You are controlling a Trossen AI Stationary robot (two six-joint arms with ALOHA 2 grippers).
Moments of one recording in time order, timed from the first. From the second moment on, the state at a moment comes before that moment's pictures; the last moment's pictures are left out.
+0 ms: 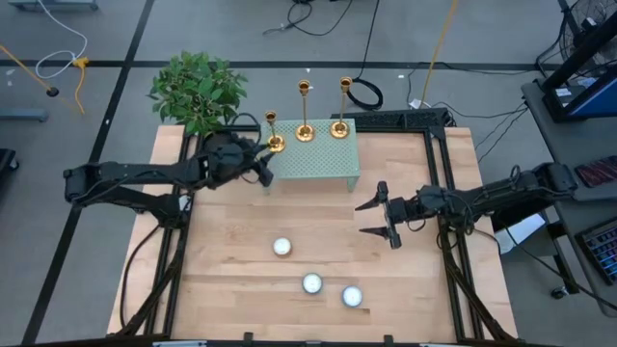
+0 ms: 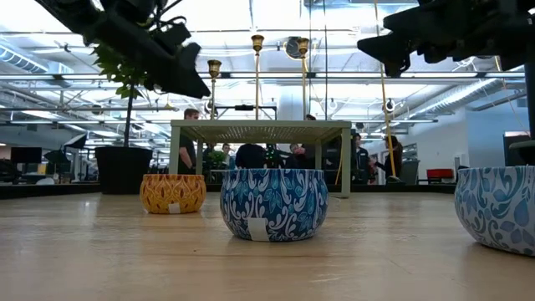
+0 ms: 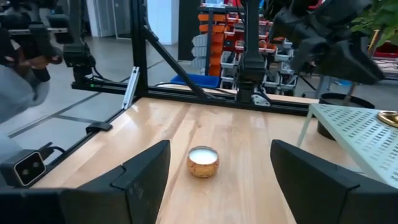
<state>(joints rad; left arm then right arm) 0.26 1.12 0.65 0.08 -0.43 -0.09 0.13 0.94 0.29 0.61 -0.06 -0.04</state>
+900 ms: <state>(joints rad) -0.35 1.32 0.65 0.07 -0.22 -0.21 0.14 0.94 0.29 0.63 -0.05 -0.08</state>
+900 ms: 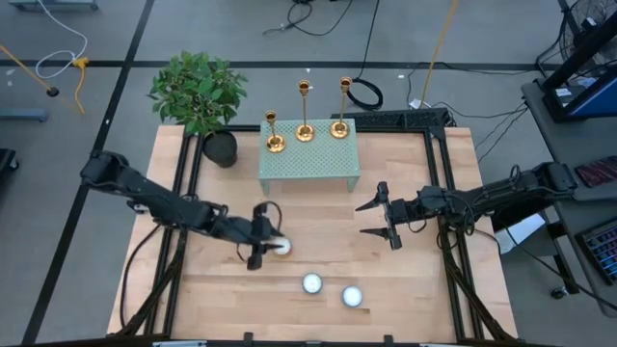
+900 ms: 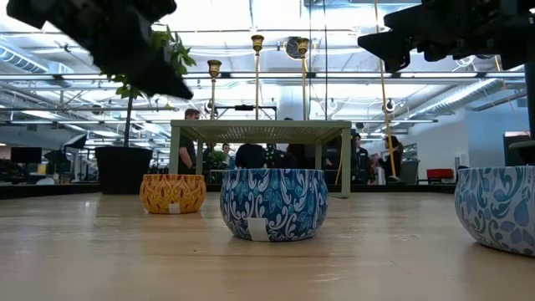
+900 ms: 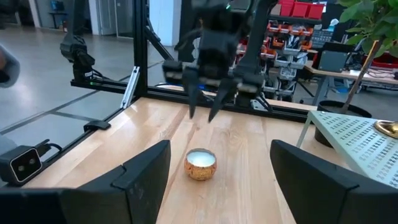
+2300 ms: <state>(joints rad) -0.37 1.62 0.65 0.18 -0.19 -0.23 0.14 0.94 0.29 0.58 -0.05 -0.10</state>
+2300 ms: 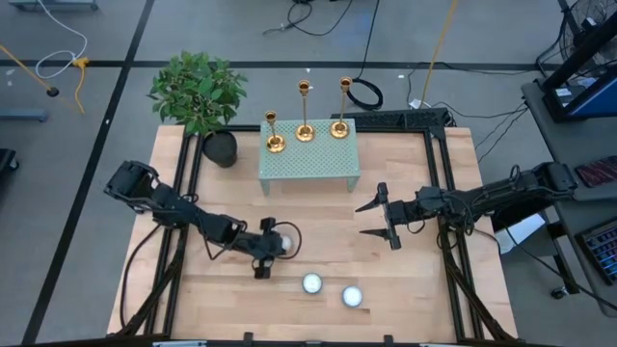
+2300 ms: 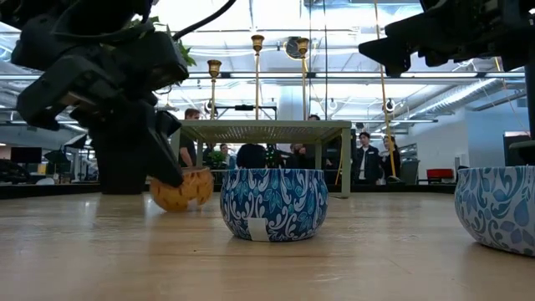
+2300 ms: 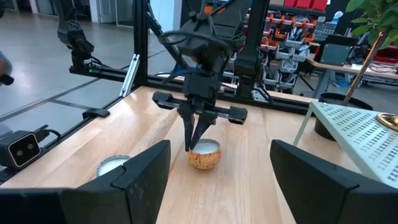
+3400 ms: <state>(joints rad) 0.11 1.43 1.17 -0.50 -0.22 -0.26 0.14 0.94 0.29 0.60 -0.05 -0.10</state>
